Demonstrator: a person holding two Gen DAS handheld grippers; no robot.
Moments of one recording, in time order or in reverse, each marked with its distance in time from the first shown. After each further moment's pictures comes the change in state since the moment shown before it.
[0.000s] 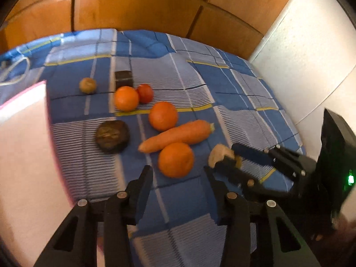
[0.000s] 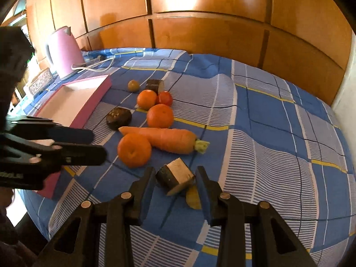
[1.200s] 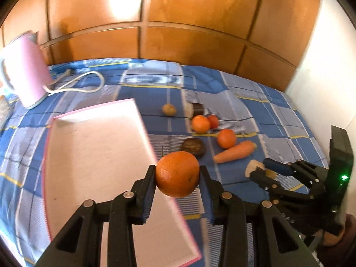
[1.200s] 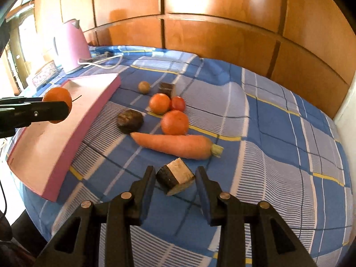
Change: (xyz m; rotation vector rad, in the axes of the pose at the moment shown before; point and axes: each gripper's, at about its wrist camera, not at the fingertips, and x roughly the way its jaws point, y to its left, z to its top) left arm -0.097 0.046 -0.037 -0.098 -0.216 0.301; right arm -0.001 0.031 0.014 -0.074 -0.011 0.009
